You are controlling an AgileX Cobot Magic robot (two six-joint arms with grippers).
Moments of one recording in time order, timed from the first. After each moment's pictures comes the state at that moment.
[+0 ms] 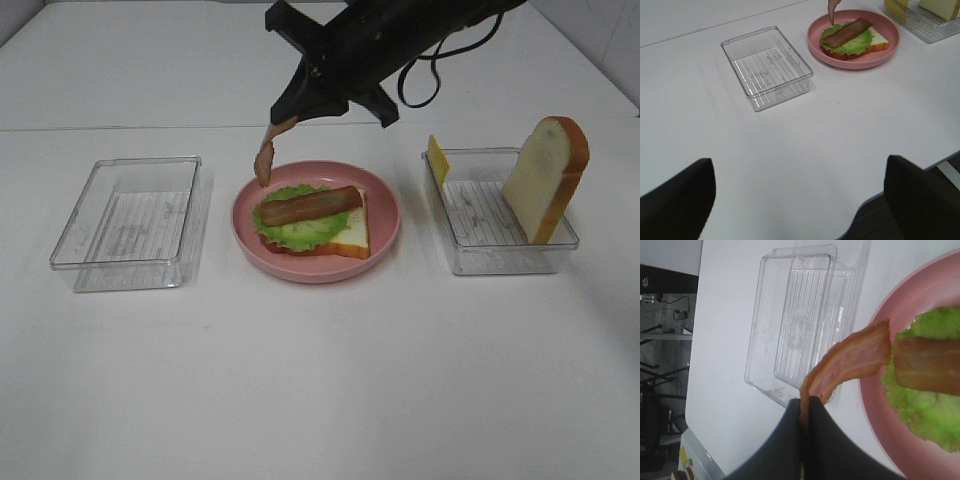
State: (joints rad) left arm -0.32 0.00 -0.50 -0.06 1.06 0.06; right arm 0.39 2.14 -1.71 0.93 0.82 -0.22
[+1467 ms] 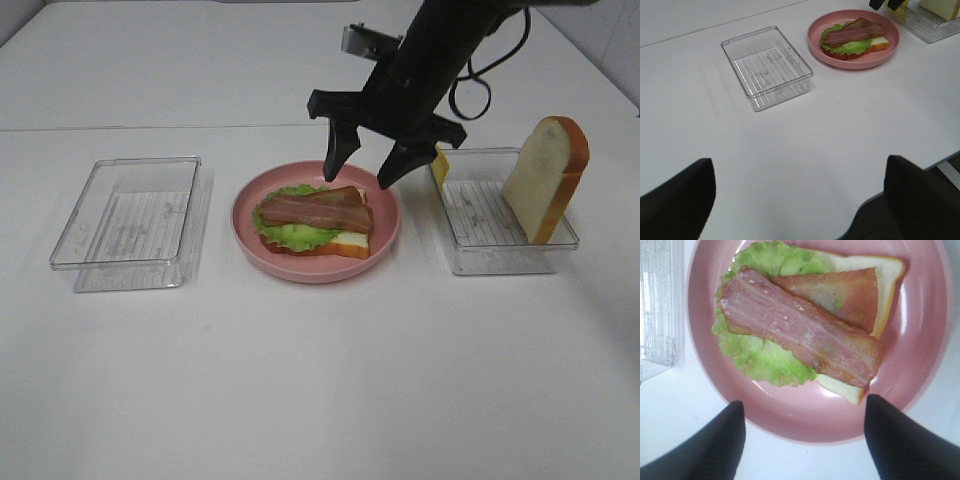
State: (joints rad) left arm -0.32 0.00 -0.50 -0.06 1.06 0.06; right arm 0.40 2.13 -1.74 0.36 0.99 0.08
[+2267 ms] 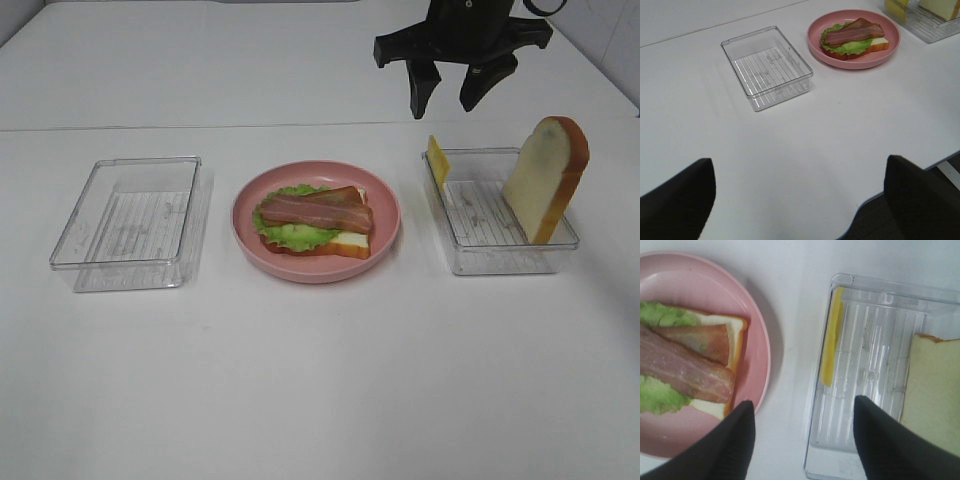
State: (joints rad) left arm -0.32 0.00 -0.50 -0.06 1.06 0.06; right arm 0.34 2.13 -1.96 -0.02 1.15 0.18
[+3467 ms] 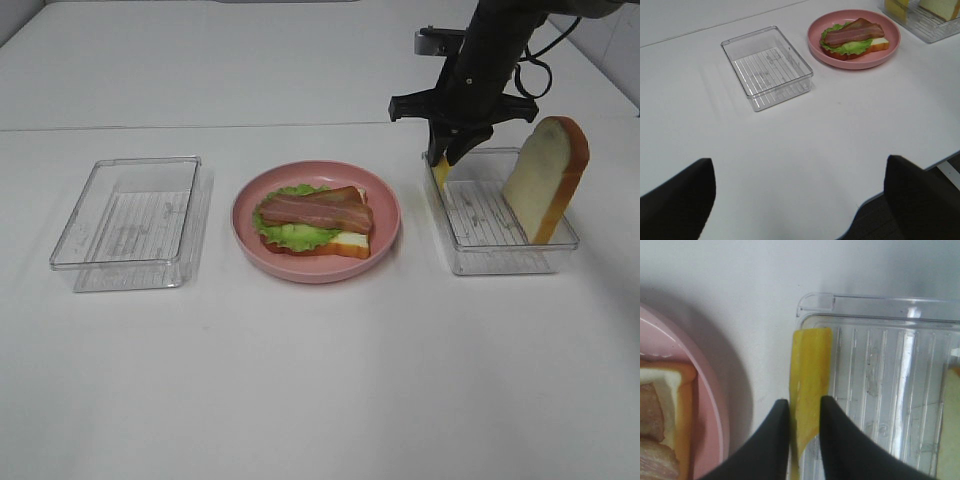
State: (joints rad) left arm -0.32 0.00 -0.50 -0.06 1.06 0.06; right arm 0.24 2.32 -1.96 0.08 1.01 0.14
